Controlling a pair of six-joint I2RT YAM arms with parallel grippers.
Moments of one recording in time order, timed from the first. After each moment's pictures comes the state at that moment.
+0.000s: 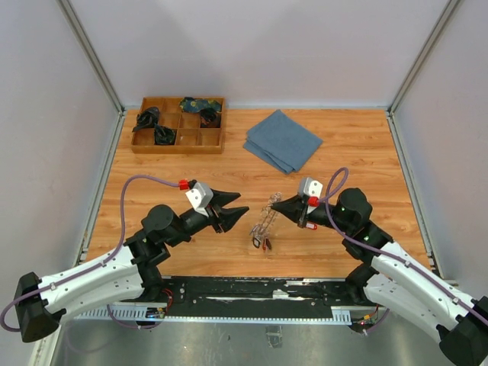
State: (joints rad) left arm -0.97 0.68 0.45 0.37 -0.01 -0.14; right arm 0.67 0.73 0.49 0.19 -0.56 -0.16
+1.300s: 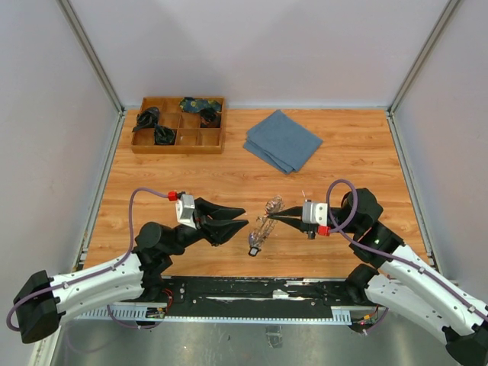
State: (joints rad) left arm -0.97 0.68 0.21 0.86 0.17 -0.37; right arm 0.75 0.67 0.60 0.09 -0.76 -0.47
